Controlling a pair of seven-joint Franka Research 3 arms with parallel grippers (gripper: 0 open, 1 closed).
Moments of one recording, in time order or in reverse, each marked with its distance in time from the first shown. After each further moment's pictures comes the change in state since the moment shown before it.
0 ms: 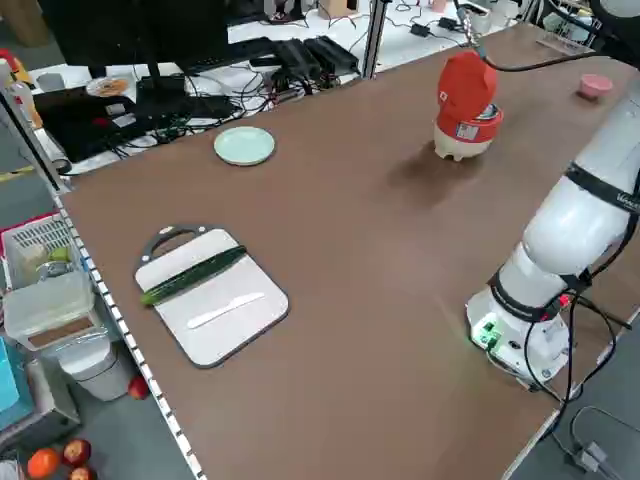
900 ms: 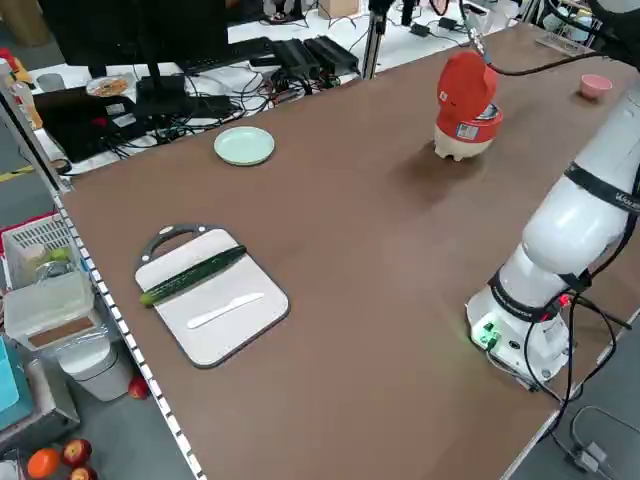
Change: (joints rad) left arm -0.026 0.003 -0.107 -0.128 -0.009 -0.011 -0.285; right arm 0.000 0.001 0.002 -0.027 0.002 0.006 -0.031
